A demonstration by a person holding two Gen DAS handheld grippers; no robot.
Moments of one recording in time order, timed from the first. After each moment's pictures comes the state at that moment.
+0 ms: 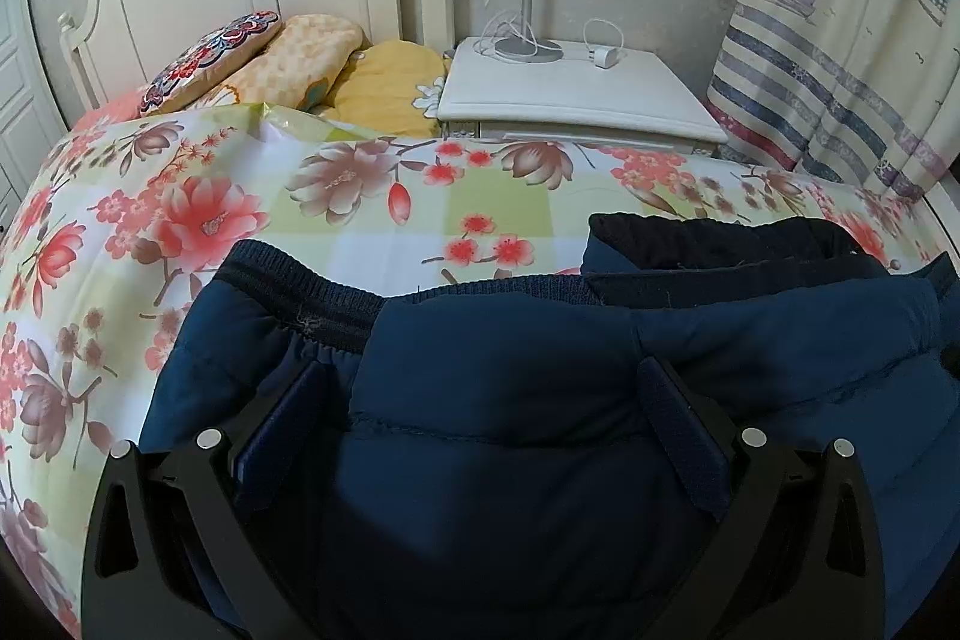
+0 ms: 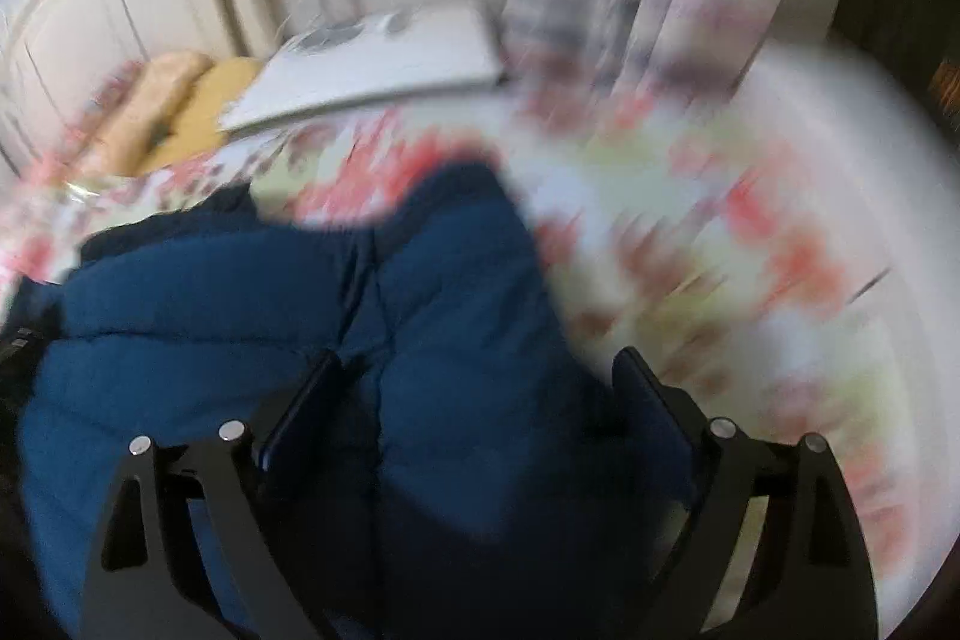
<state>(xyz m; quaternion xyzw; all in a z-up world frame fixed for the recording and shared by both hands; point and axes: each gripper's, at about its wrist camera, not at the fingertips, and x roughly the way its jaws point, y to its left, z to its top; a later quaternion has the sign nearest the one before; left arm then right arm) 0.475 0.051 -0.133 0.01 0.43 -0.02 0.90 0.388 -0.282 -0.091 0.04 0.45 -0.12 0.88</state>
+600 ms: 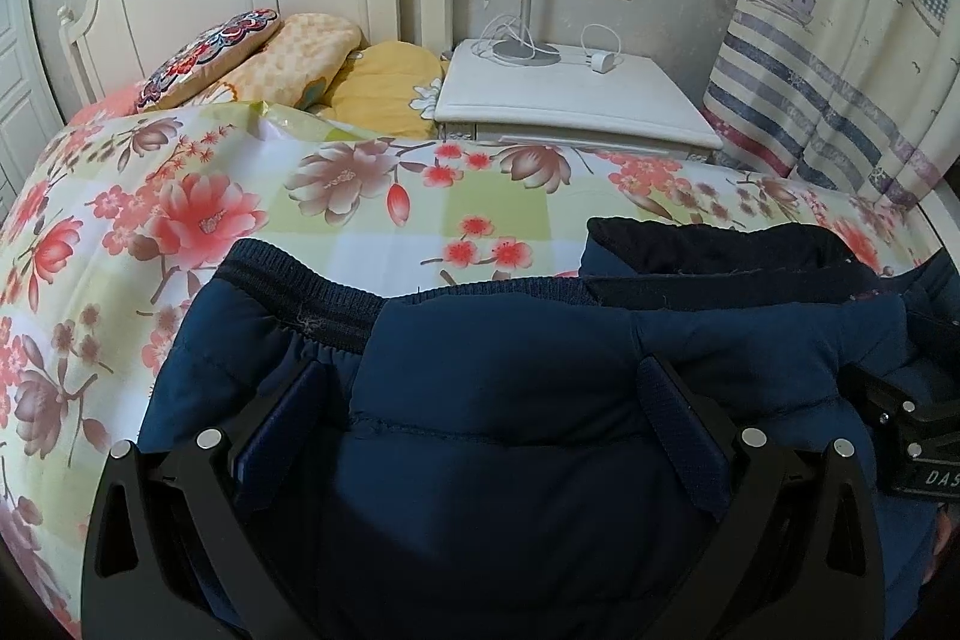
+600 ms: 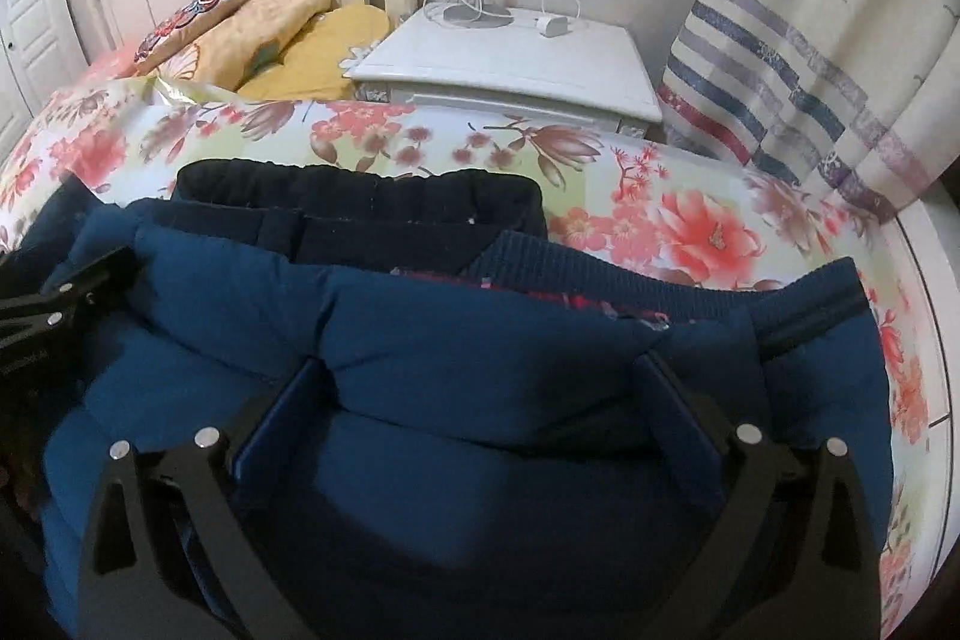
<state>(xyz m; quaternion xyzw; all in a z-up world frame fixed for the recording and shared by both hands) 0.476 0.055 -0.130 0.00 0.43 -0.03 0.90 0.445 -0.163 -0.124 -0.03 0.47 0.01 0.88</state>
